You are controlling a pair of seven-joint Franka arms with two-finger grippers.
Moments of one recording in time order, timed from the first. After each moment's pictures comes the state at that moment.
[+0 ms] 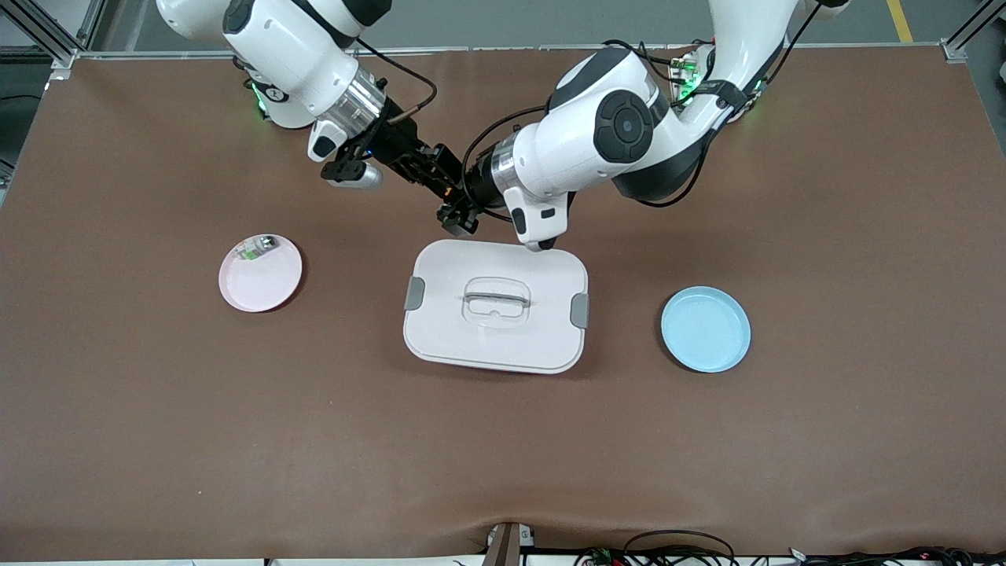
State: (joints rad) left arm -0.34 0.52 -0.54 -1.34 -0.38 2.04 -1.81; right arm 0.73 -0.10 -0.03 -2.16 0.61 2.58 0.76
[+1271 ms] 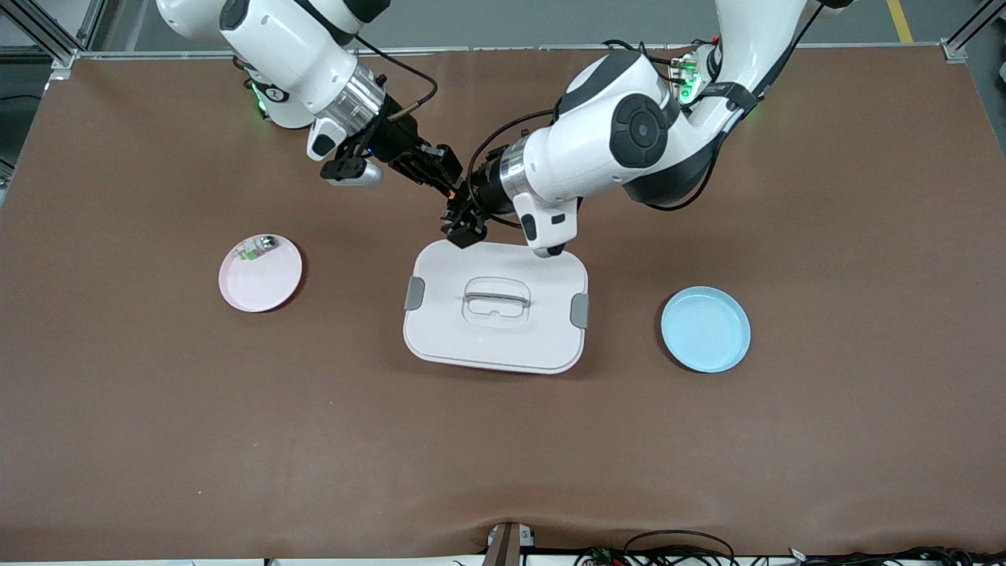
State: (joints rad) left arm -0.31 0.52 -0.54 -1.31 -0.39 2.04 -1.81; right arm 0.73 -0.09 -0.03 -2.13 0.61 2.55 0.74
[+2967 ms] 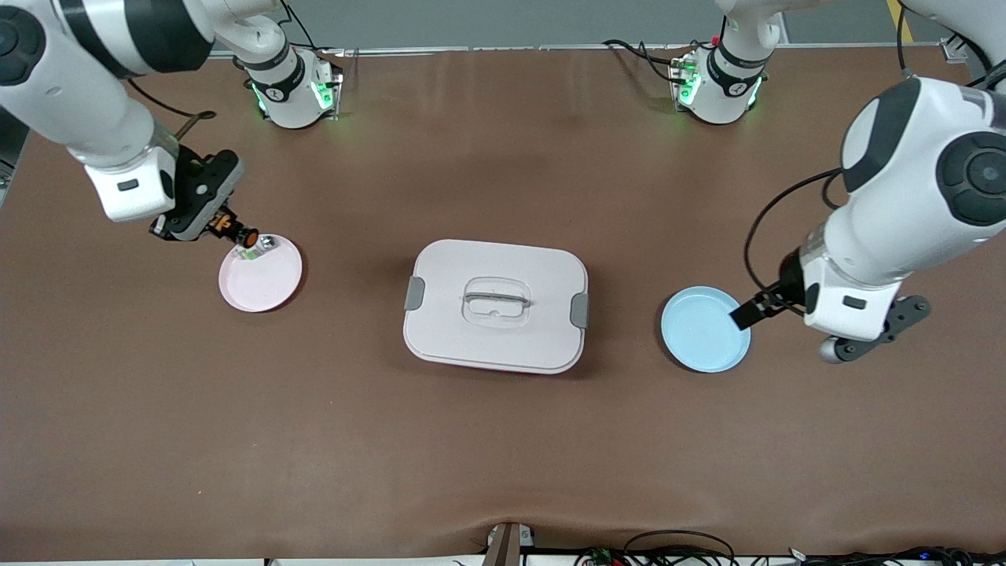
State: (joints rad) left arm 0.16 0.41 -0.53 -1.28 0.23 1.62 -0.76; right arm 0.23 -0.11 -0.07 -1.97 -0.04 1.85 -1.03
